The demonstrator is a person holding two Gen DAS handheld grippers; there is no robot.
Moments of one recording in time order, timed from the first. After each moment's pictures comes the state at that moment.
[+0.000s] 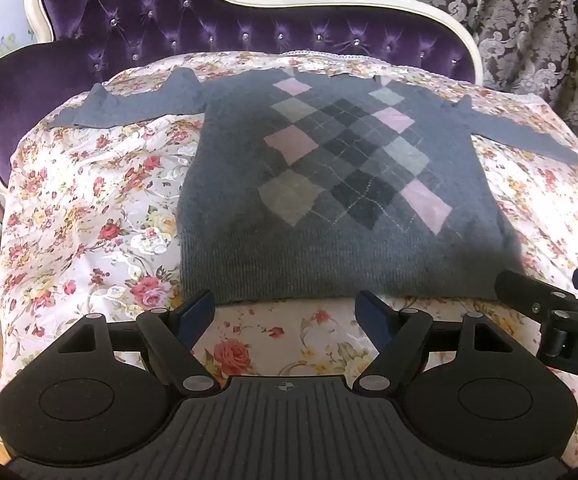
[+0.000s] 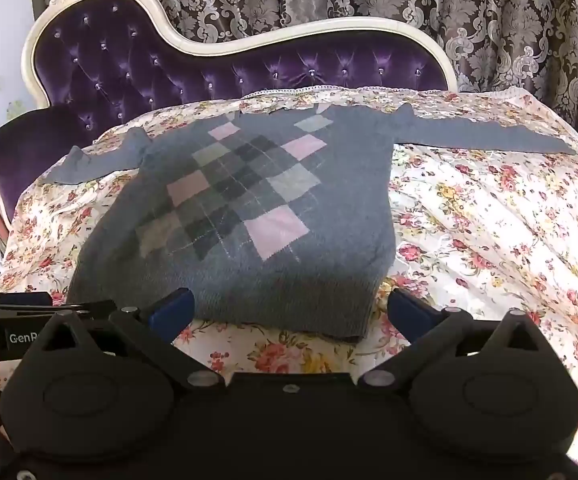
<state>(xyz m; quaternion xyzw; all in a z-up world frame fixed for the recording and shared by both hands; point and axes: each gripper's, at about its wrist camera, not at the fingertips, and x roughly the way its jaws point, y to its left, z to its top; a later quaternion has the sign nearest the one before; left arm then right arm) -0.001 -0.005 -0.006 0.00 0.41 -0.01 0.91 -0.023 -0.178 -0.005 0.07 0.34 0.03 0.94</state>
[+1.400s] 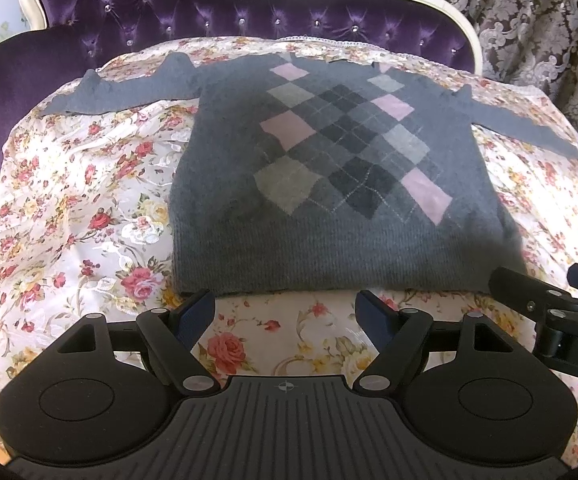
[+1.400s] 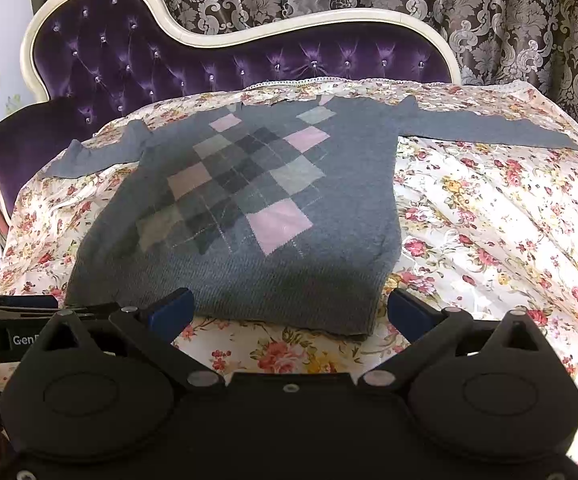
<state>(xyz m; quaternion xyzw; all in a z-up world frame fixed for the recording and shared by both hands) 0.007 -0.005 -0.013 -0.01 0.43 -0.02 0.90 -0.017 -0.175 -0.008 0.07 0.35 0.03 0.93</state>
